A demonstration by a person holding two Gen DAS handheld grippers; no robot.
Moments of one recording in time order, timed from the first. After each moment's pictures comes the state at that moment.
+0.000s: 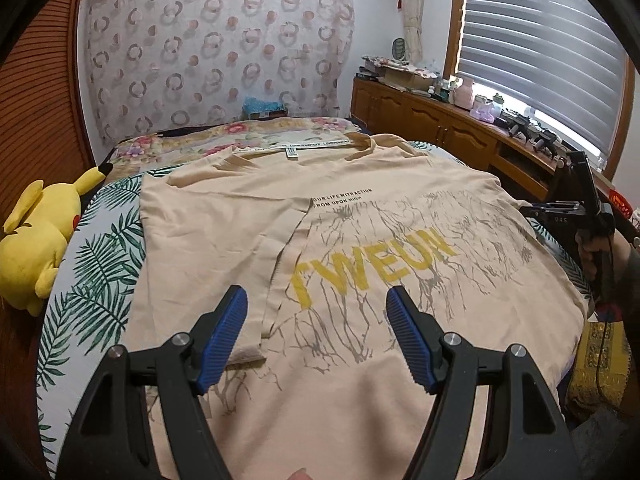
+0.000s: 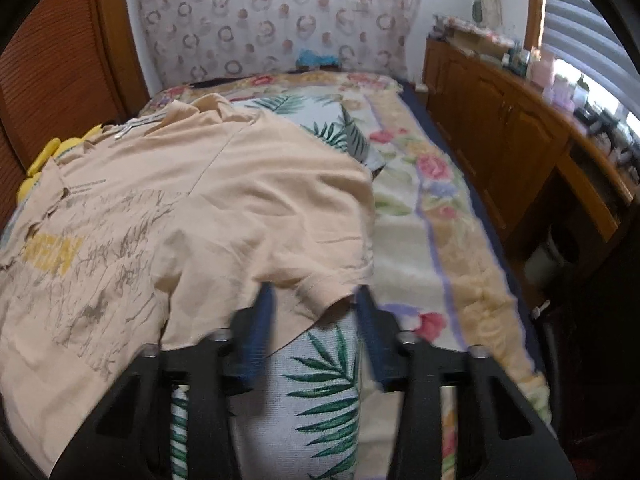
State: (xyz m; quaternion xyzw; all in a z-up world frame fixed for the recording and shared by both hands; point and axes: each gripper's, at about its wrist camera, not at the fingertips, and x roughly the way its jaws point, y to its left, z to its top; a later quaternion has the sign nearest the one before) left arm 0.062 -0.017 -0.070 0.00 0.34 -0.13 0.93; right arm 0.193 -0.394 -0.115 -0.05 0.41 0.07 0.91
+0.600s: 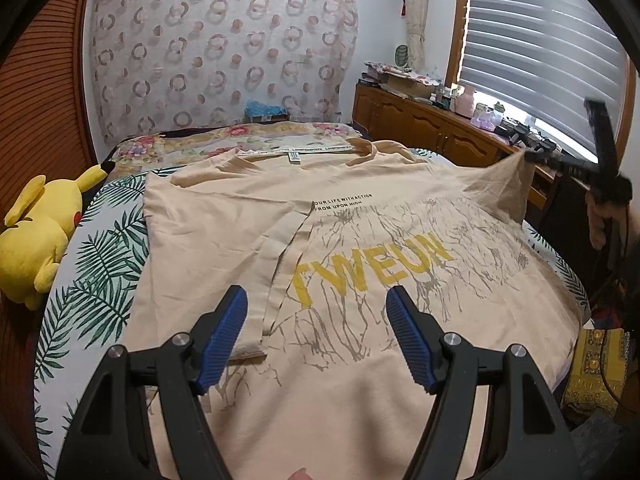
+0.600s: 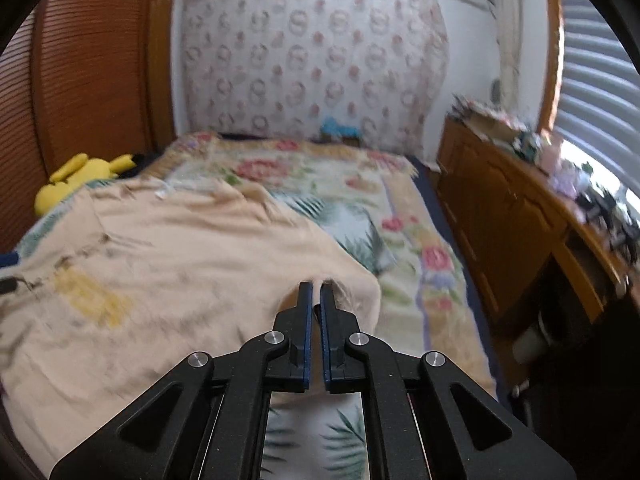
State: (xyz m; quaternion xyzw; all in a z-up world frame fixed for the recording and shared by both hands) left arm 0.058 -0.012 -0.067 -0.02 0.33 -0.13 0.93; right arm 0.182 -0.348 -0.032 -0.10 0.29 0.12 0.94
